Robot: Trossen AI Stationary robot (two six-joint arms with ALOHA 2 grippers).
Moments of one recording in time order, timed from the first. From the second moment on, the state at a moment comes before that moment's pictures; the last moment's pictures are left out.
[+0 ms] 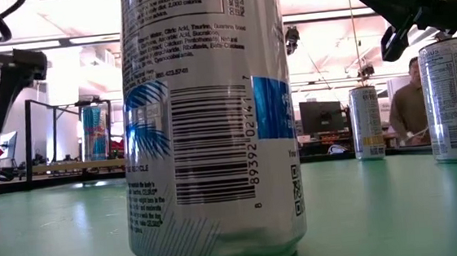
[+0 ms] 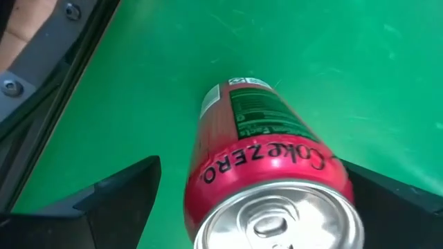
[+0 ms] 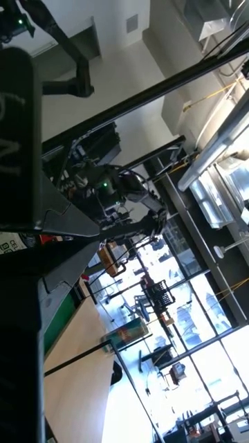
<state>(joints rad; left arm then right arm) -0.53 1.12 0.78 -1.13 0.01 -2.76 -0.17 0.24 0.02 0.53 -0.10 0.52</state>
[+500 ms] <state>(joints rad) -0.53 1.26 0.84 -1.15 -0.04 -2.70 -0.18 0.24 0.02 0.53 -0.10 0.52</state>
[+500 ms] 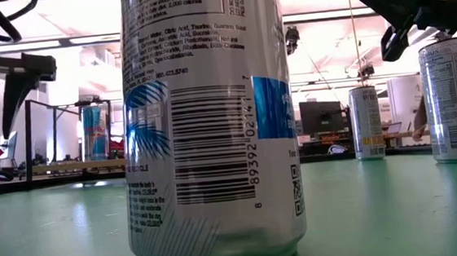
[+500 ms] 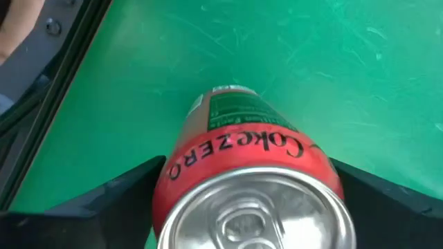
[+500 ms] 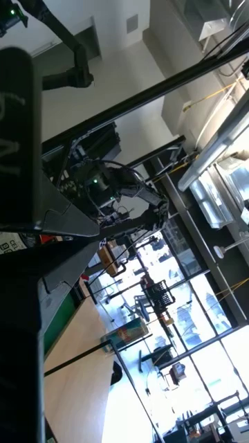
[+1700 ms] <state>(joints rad) 0.12 1.39 1.06 -1.20 -0.09 -1.64 -0.18 0.24 0.02 0.53 -0.10 0.52</state>
